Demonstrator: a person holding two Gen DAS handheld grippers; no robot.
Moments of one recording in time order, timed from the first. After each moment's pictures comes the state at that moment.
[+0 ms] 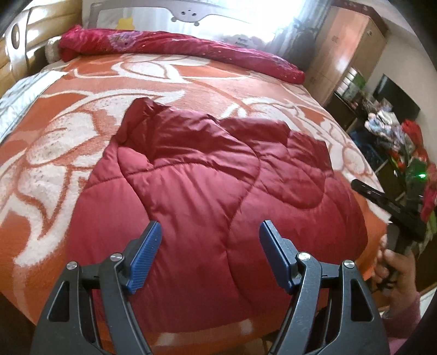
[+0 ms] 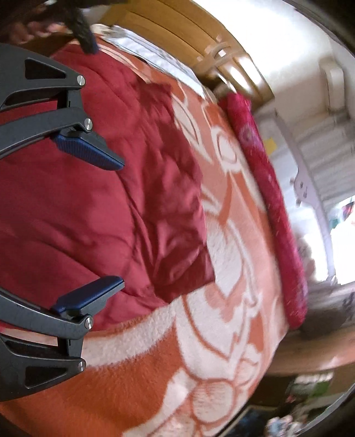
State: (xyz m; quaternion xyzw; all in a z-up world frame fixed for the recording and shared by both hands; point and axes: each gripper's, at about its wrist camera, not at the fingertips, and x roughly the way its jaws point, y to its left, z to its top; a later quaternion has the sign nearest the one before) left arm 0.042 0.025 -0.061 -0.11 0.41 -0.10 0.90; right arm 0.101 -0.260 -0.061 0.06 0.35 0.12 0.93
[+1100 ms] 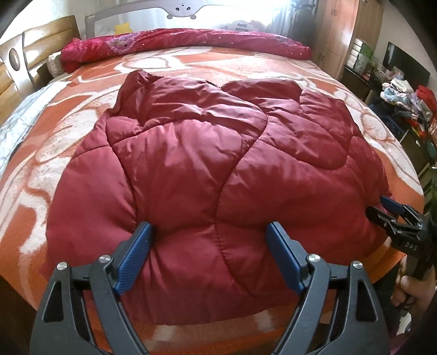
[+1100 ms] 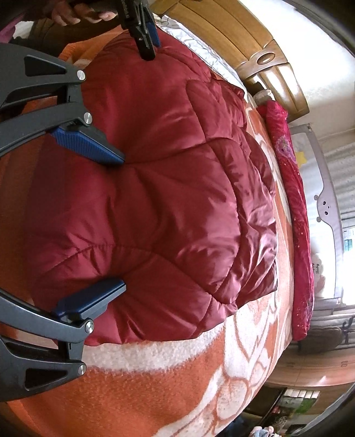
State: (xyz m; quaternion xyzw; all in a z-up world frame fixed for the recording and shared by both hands) left arm 0.030 -0.010 -0.101 -0.03 0.43 -0.05 0.90; right arm 0.056 -0.256 -0.136 0.01 0.39 0.11 0.91
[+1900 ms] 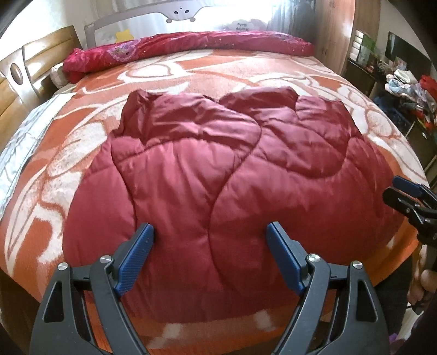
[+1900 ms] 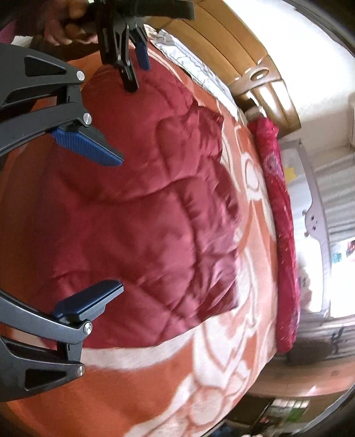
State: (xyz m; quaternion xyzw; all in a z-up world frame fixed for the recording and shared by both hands) left arm 0.035 -0.024 -0.077 0.00 0.43 -0.03 0.90; right arm 0.057 -0.230 -0.082 0.00 0.36 0.15 0.92
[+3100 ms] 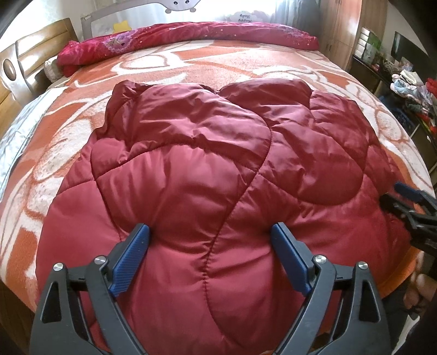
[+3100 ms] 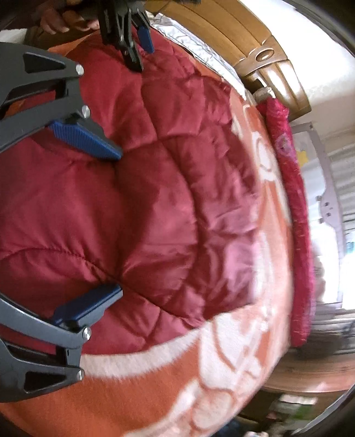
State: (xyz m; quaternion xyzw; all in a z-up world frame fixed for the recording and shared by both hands) left arm 0.078 -0.027 -0.098 -0.01 0.45 -0.04 0.89; right arm 0.092 -0.233 -0.099 -0.01 0.38 0.11 0.92
